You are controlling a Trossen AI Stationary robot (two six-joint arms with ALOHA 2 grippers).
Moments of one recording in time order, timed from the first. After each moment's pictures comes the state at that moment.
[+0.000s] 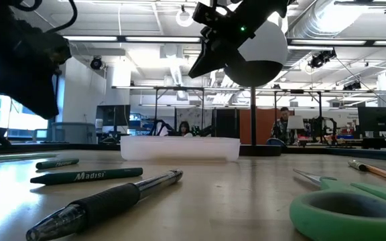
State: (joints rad) left arm -0.45 1.05 0.59 -0.75 -0.48 -1.39; right arm -0.05 1.66 1.23 -0.22 0.33 -0.56
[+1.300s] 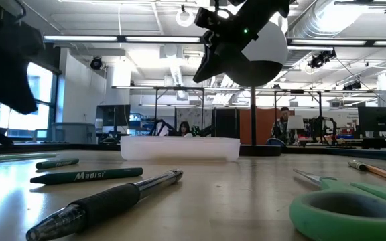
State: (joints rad) left arm -0.71 1.04 0.57 -0.97 -0.65 -1.73; right arm -0.05 1.66 1.23 -0.28 0.33 -0.53
